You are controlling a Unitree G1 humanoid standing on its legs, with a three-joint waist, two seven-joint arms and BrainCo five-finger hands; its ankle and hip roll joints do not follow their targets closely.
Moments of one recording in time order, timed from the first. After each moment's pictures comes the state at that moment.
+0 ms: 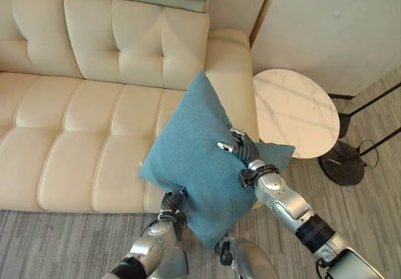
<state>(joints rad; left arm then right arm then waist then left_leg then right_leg) -0.01 0.37 -0.58 0.32 -0.80 -0.01 0.47 -0.36 -0.32 0.58 0.10 0.51 0.00 -0.25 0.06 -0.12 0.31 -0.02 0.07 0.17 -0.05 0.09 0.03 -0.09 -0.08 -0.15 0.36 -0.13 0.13</state>
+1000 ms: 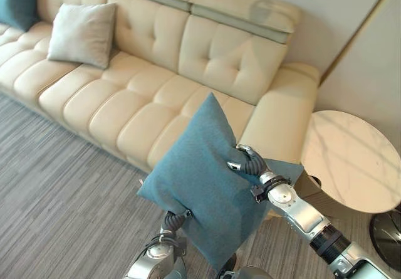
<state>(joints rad) 0.09 0.30 -0.54 0.33 -0.56 0.08 0.40 -0.31 -0.45 0.59 0.14 0.25 0.09 -0.21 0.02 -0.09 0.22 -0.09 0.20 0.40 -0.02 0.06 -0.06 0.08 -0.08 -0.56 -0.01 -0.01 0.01</state>
